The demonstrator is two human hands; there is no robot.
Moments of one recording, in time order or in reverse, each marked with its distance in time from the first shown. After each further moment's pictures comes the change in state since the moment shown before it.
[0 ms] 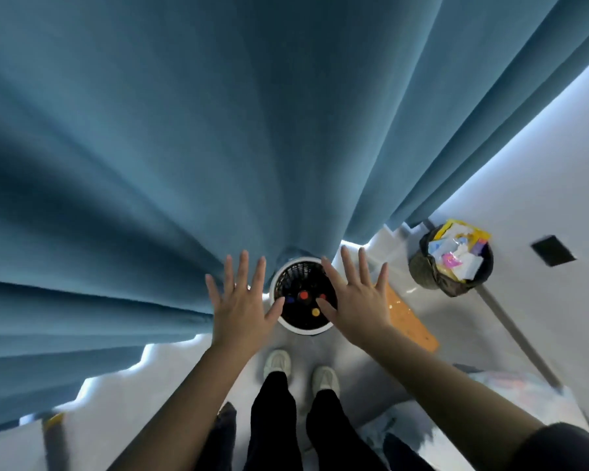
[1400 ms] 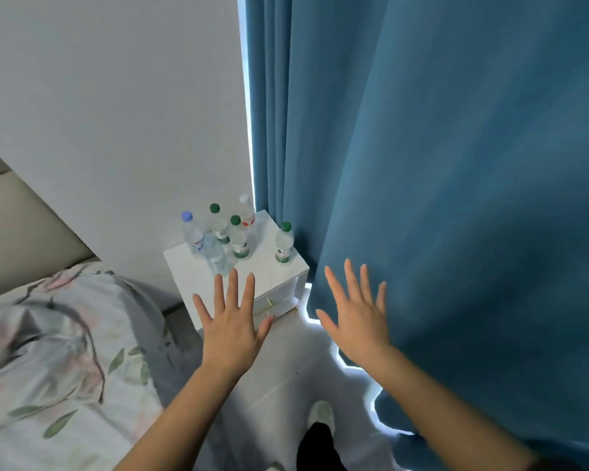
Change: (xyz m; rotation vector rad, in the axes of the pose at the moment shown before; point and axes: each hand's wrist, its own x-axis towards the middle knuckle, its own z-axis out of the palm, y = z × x) left_hand -0.534 -0.471 -0.014 -0.197 0.312 -1.459; right_hand -0.188 -0.732 0.041 -0.288 0.033 -1.366
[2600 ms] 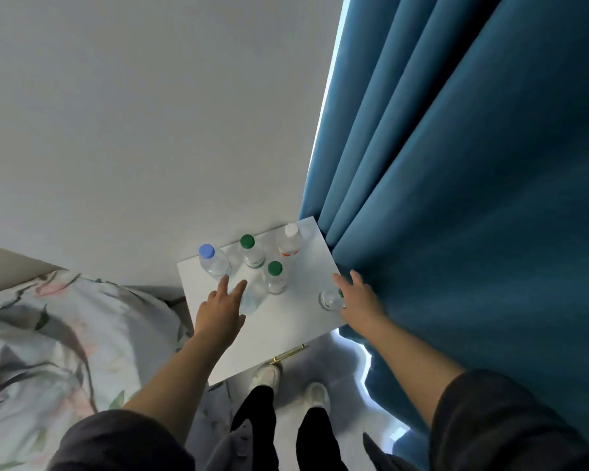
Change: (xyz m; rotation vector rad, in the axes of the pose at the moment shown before) left_hand 0.316 -0.150 0.098 -0.057 -0.469 -0.202; right_hand 0.387 -0.046 0.120 0.097 -0.558 -0.002
